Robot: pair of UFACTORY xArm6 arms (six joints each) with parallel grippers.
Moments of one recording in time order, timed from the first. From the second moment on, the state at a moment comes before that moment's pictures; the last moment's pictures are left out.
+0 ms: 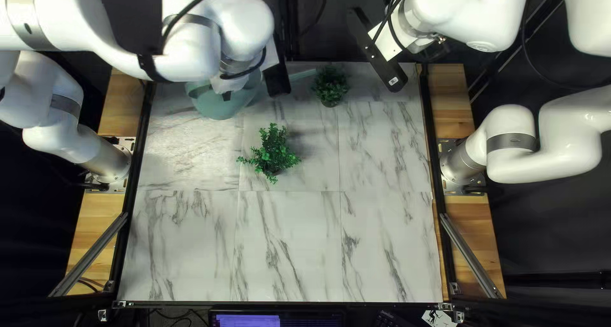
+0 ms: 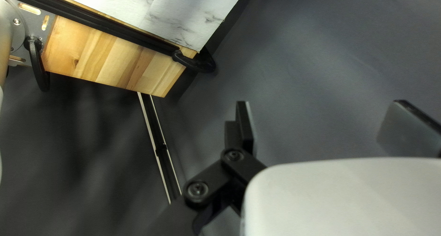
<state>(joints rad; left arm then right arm) 0.05 0.13 -1.63 0.27 1.94 -0.24 -0.15 -0.63 -0.94 -0.55 1.58 -0.79</state>
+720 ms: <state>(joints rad) 0.03 0.26 -1.78 0.26 2.01 -0.23 -0.15 -0.63 -0.94 -0.55 1.58 -0.79</state>
